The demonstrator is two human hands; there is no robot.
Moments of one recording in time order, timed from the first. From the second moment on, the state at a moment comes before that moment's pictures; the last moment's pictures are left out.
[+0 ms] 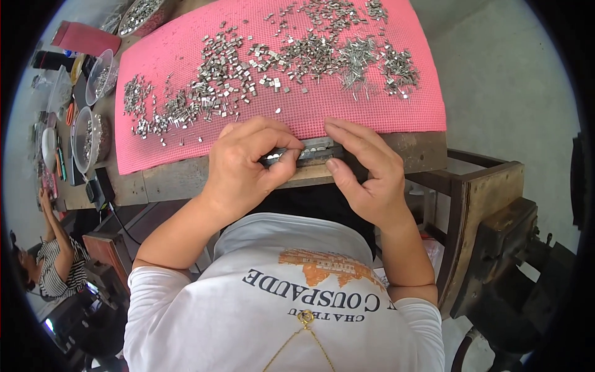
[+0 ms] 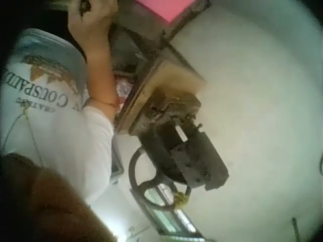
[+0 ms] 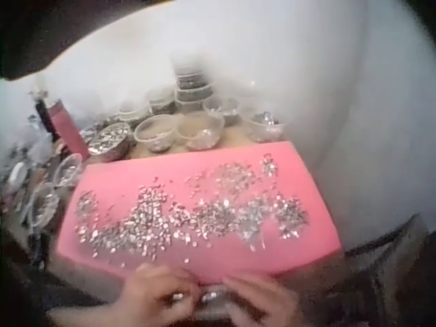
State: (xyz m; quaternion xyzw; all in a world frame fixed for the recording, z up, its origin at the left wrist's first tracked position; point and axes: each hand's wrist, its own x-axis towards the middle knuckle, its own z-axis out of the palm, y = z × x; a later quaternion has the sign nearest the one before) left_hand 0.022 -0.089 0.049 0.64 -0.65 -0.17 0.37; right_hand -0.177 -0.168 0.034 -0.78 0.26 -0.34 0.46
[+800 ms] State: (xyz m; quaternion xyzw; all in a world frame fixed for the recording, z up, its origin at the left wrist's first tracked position) left_hand 0.035 -0.063 0.058 0.63 -0.74 0.02 0.25; right_hand -0.167 -0.167 0.026 -0.74 0.24 -0.42 0.46
